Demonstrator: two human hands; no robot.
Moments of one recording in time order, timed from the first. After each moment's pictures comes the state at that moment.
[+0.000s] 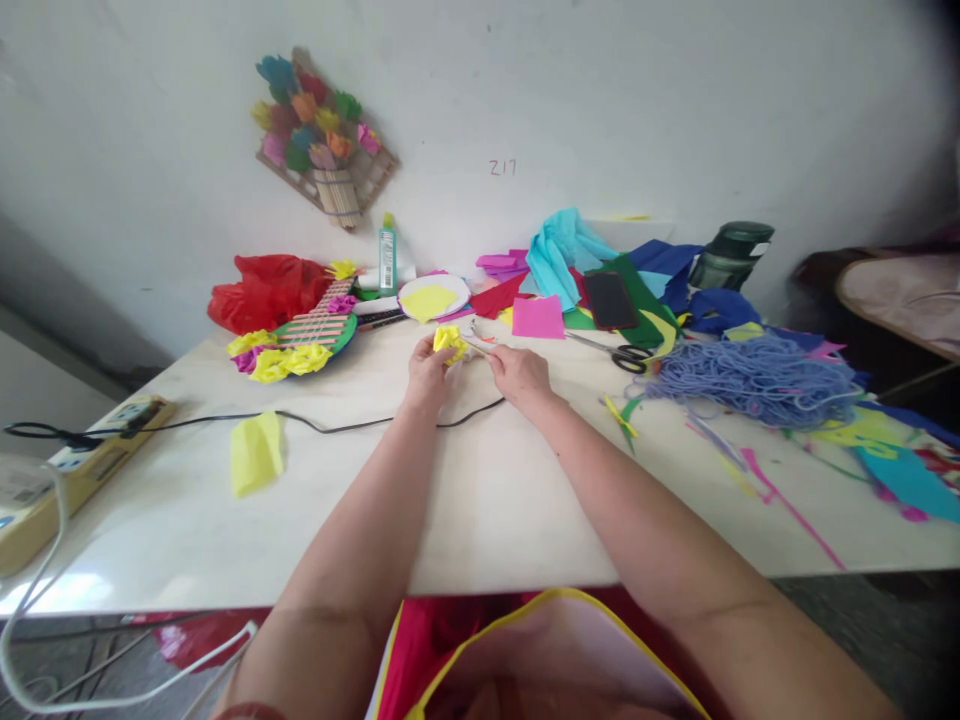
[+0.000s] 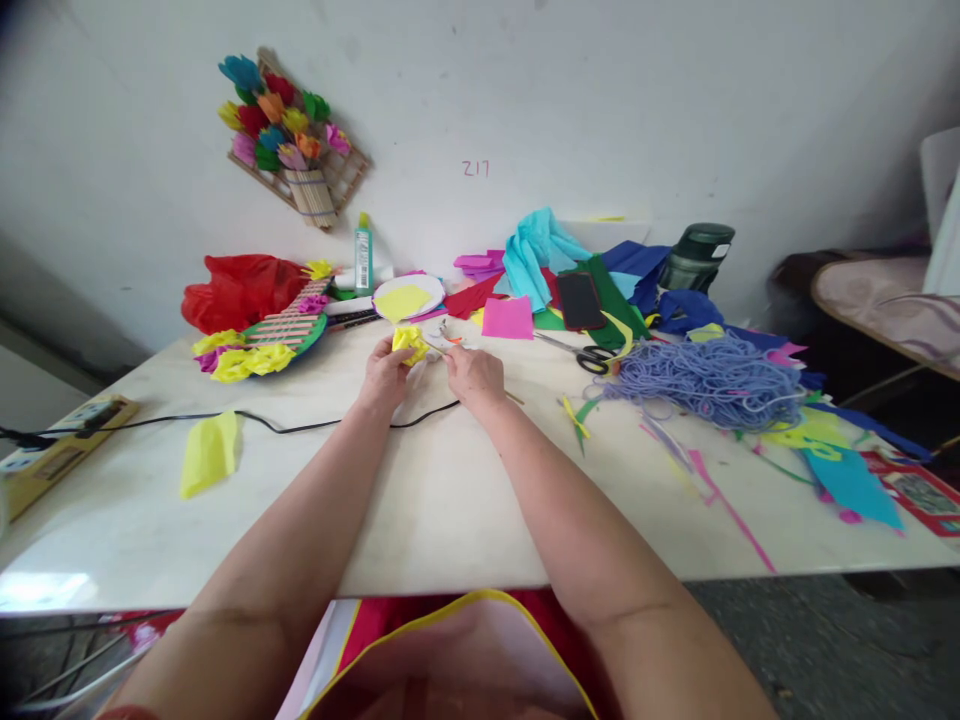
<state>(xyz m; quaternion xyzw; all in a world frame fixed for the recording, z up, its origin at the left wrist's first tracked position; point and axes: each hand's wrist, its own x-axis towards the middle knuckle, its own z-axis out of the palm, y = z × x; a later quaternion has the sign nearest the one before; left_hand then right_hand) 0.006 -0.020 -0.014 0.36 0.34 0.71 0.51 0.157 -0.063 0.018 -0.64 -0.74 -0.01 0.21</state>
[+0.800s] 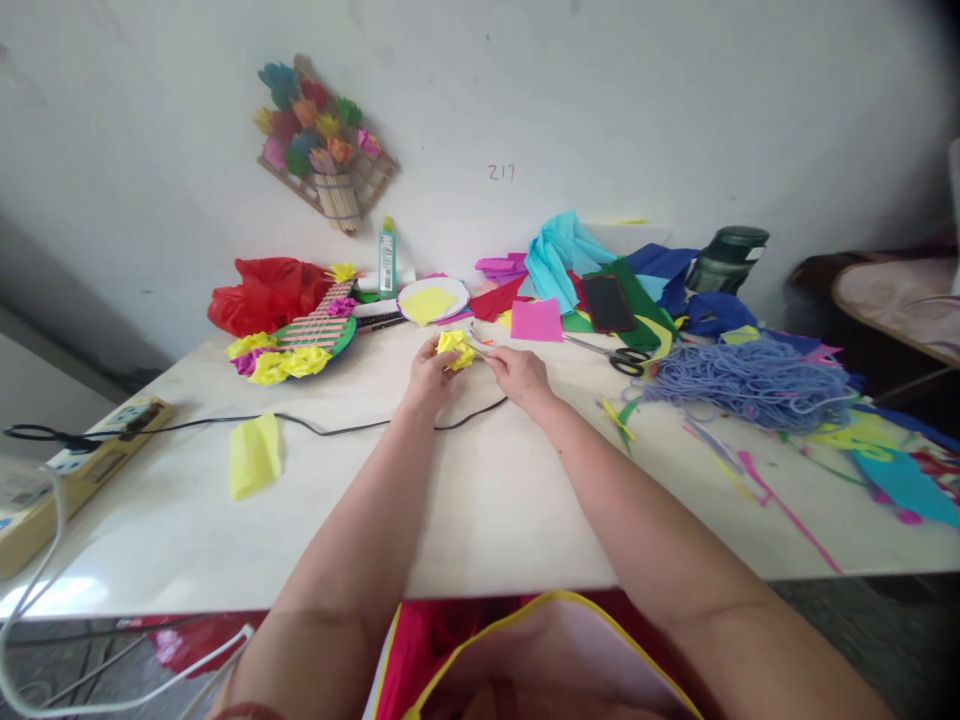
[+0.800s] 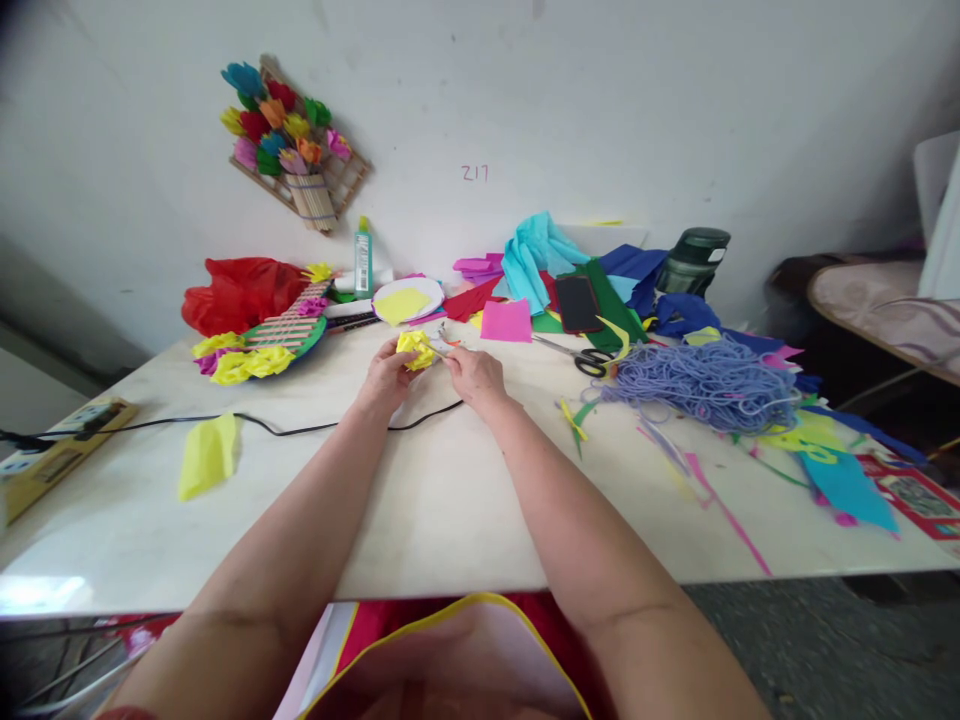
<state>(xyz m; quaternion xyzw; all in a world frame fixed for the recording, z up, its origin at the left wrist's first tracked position) 0.007 -0.031 -0.002 0.37 0.35 0.65 0.56 0.164 -0.058 0.016 -0.62 -0.75 0.01 0.24</state>
